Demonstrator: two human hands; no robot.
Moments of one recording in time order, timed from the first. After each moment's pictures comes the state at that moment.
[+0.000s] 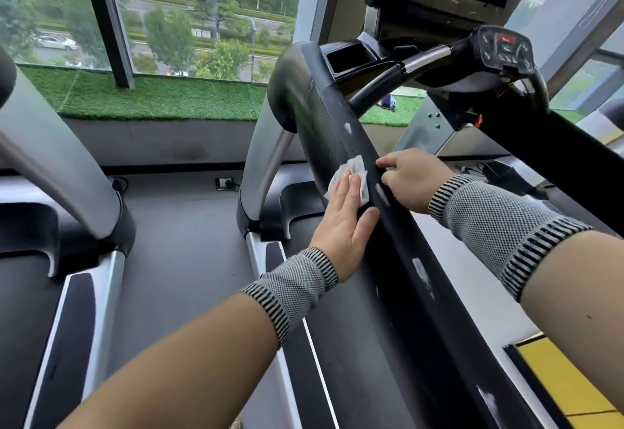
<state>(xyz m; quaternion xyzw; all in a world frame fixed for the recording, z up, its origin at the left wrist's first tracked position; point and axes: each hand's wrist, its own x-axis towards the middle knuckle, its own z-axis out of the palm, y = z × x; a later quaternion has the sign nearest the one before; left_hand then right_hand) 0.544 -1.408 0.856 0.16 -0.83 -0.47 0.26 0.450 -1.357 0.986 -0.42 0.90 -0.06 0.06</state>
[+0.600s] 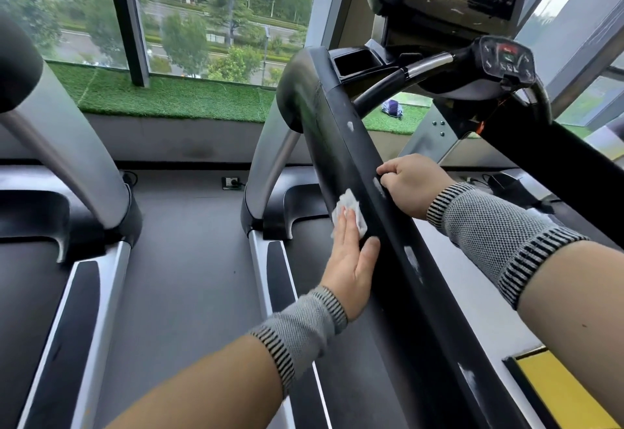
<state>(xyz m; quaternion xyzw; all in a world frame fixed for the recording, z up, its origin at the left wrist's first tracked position) 0.565 -1.347 0.829 0.19 -0.74 -0.58 0.29 0.461 -1.338 0.982 -0.44 0.89 -0.08 0.04</state>
